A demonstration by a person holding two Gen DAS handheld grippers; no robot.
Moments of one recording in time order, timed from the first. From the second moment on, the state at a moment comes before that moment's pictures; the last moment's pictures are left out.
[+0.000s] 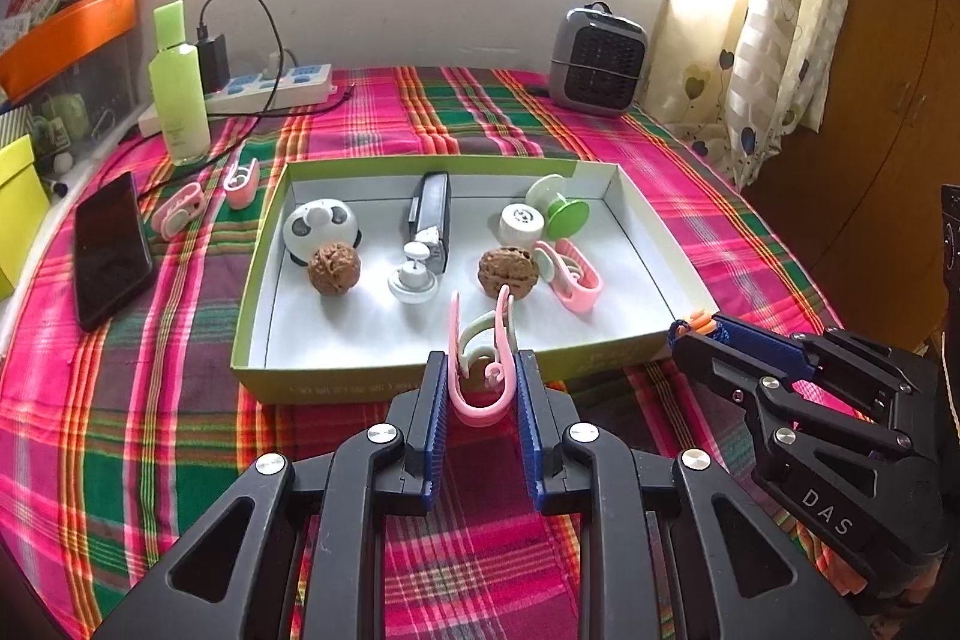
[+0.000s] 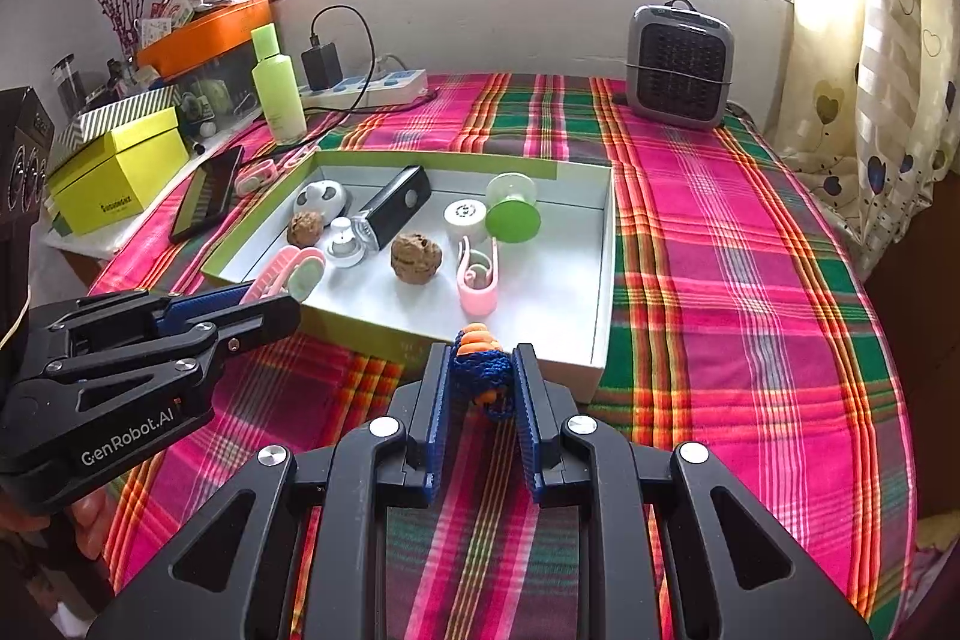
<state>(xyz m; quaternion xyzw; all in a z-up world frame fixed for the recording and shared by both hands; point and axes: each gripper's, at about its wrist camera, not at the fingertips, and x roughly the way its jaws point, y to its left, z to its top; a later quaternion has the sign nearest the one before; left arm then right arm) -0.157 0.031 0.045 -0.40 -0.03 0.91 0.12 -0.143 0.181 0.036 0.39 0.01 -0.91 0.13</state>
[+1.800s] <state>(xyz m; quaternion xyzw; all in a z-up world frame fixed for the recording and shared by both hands) -0.215 0.038 0.021 -0.44 -0.02 0.89 0.11 -0.217 0.182 0.012 0.43 0.04 -0.90 0.11</state>
